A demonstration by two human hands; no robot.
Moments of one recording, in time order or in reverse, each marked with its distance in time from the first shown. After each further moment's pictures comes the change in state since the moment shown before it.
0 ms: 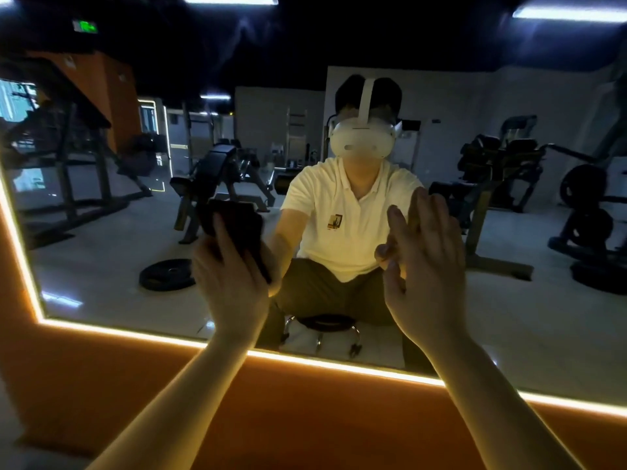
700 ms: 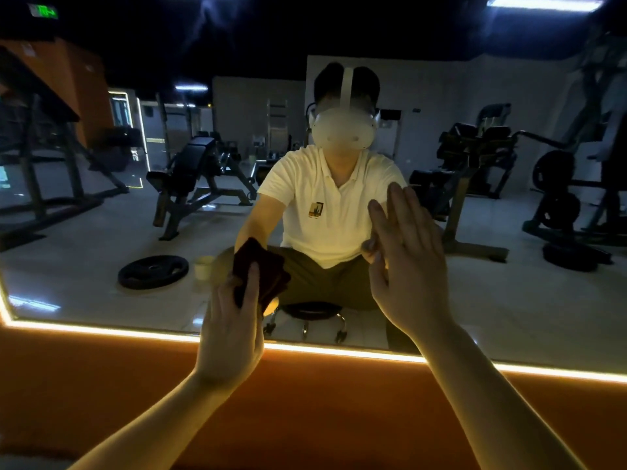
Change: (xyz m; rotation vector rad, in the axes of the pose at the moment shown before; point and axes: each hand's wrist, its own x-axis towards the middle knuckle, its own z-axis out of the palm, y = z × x) left_hand -0.080 -0.033 -0.016 0.021 -0.356 0.399; right_hand -0.014 0.014 -0.003 -0.024 -0.029 -0.057
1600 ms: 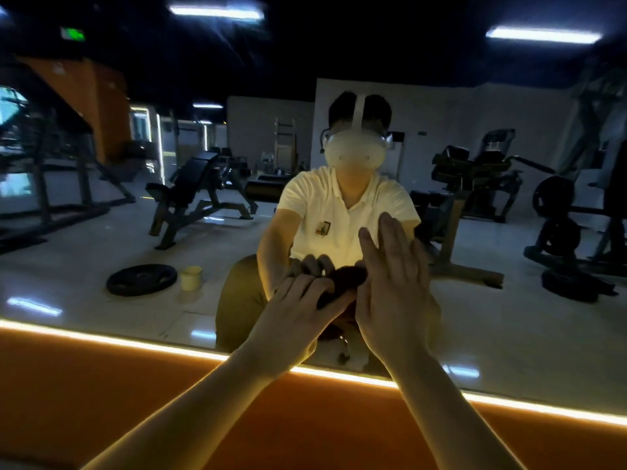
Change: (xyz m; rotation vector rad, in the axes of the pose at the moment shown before) left_hand 0.066 0.180 0.046 0.004 -0.128 0.458; right_hand -0.034 0.094 -0.029 -0.032 0.034 0.036
